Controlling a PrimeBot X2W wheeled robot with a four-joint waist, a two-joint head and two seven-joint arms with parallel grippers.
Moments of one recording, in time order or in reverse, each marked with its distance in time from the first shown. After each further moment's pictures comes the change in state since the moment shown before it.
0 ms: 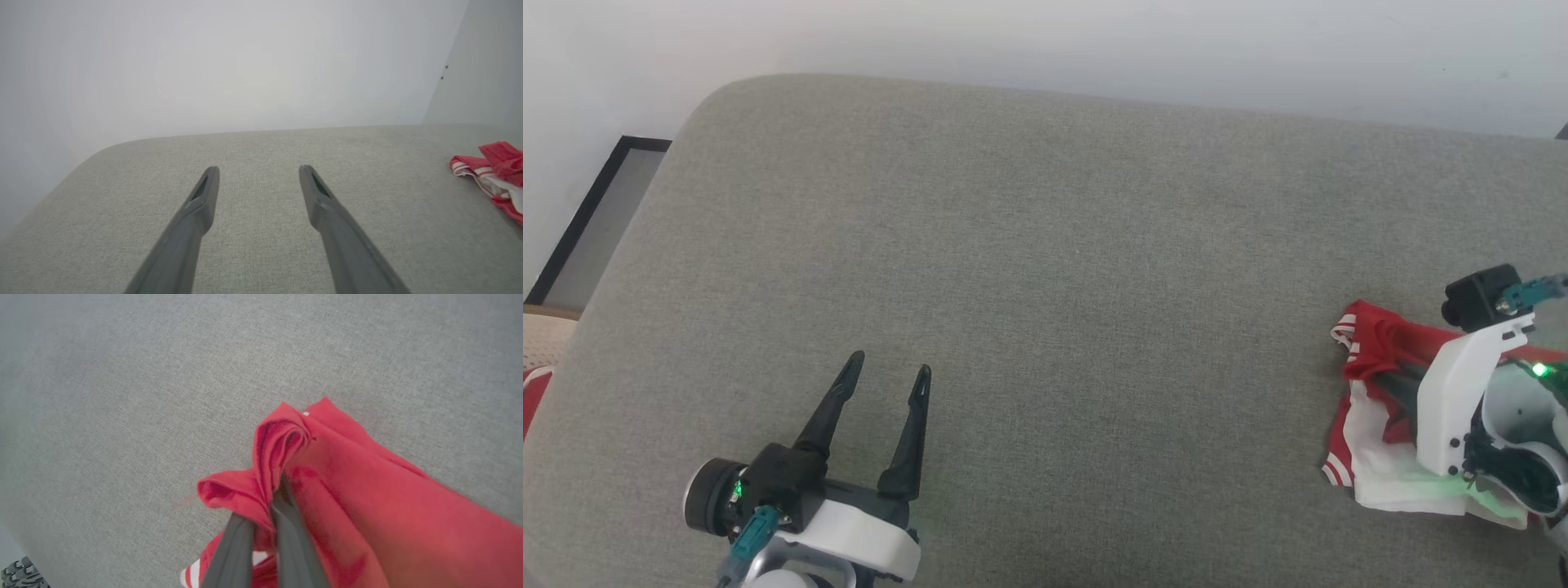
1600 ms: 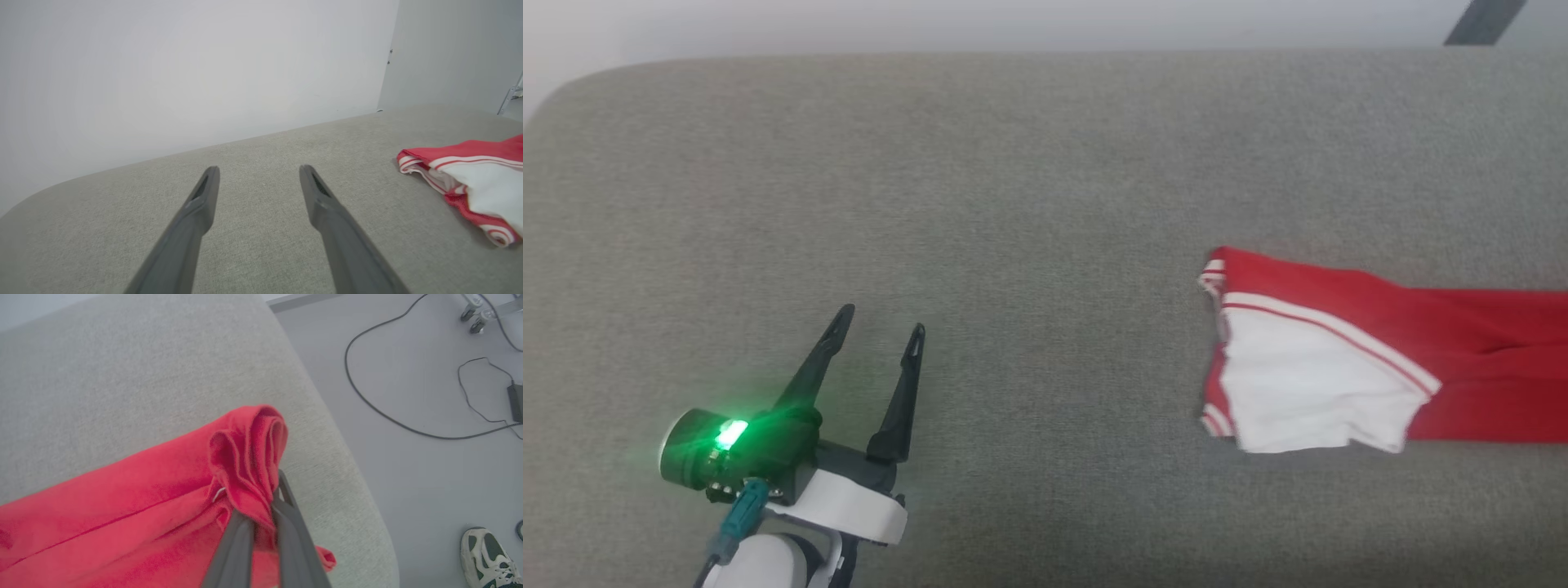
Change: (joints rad) left arm -0.058 0.046 -0.015 -0.050 0.045 0.001 0.000; right arm -0.143 -0.294 -0.171 0.624 0.204 0.001 -0.149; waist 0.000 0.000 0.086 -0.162
